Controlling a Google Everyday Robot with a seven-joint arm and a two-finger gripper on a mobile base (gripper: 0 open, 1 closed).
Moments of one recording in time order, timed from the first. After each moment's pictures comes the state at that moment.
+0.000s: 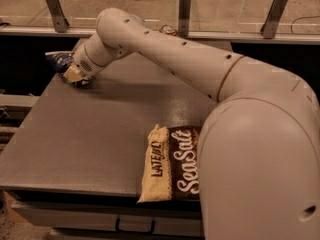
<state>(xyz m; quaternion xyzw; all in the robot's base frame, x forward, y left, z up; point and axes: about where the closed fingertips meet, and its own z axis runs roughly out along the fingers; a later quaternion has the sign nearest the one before) 0.684 0.264 0.837 -0.56 0.70 0.24 0.36</state>
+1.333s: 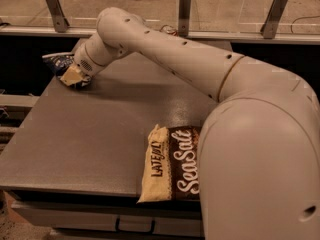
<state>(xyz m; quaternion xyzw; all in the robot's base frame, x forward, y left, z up) 0.684 0.264 0.838 -0.56 0.70 0.24 0.36</state>
